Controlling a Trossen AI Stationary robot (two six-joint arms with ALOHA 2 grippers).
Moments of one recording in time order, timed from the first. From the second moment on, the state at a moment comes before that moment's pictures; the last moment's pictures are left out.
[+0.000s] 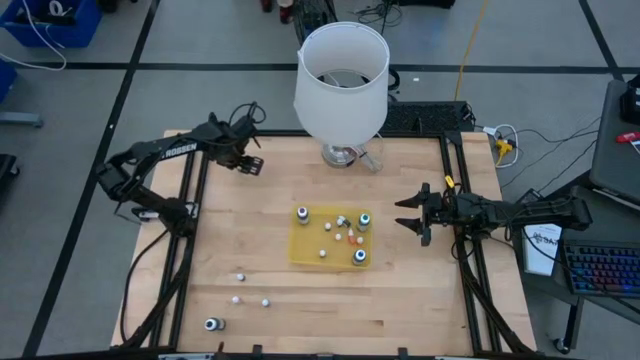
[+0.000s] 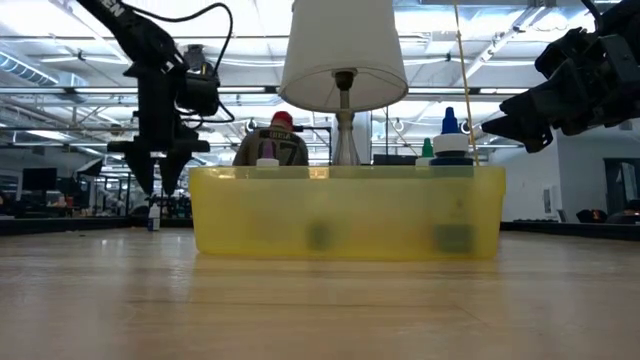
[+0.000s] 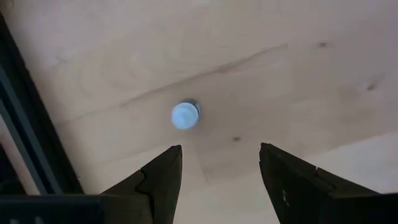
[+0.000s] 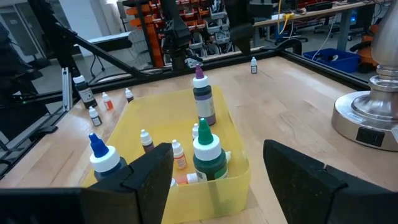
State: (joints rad) left arm 0.79 1.44 0.92 -0.87 -0.10 -0.45; right arm 0.03 0.22 0.02 0.07 0.13 0.20
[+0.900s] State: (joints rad) left arm 0.89 1.45 0.78 -0.62 -0.11 -0.45; right arm 0.03 0.22 0.02 0.07 0.13 0.20
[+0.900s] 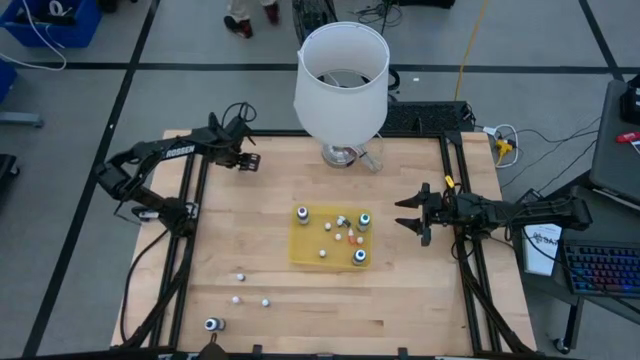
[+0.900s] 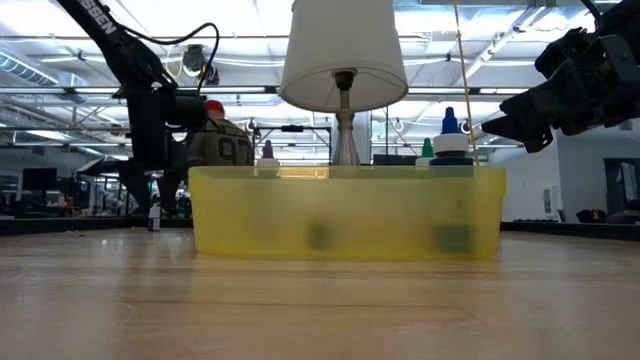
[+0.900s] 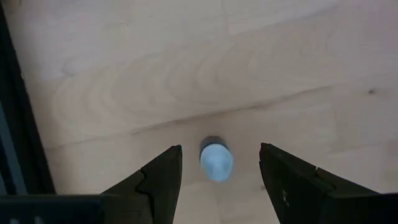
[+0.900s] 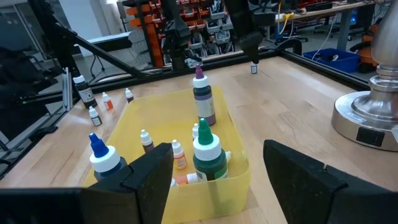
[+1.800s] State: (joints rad) left arm 0.89 1.56 0.86 -0.67 -0.09 -0.40; right arm 0.03 0.22 0.02 0.07 0.13 0.20
